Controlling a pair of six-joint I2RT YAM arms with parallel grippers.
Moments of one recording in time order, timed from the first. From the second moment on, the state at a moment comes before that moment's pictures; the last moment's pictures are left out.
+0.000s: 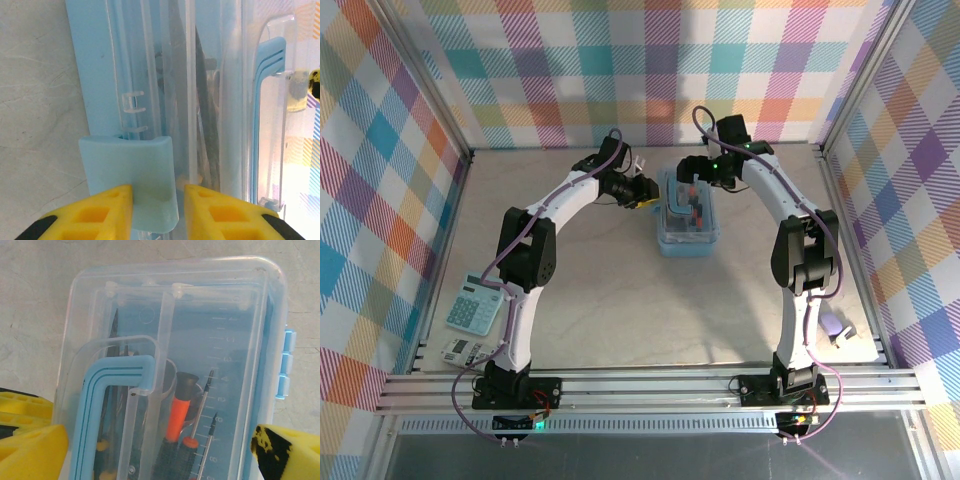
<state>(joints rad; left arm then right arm) -0.42 2.26 1.94 -0.59 0.58 -0.60 0.27 2.08 1.89 -0.79 -0.28 0.25</state>
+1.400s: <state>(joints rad) -0.41 2.21 1.61 -0.12 0.65 -0.80 0.26 2.02 1.75 -0.60 -0.33 0.39</state>
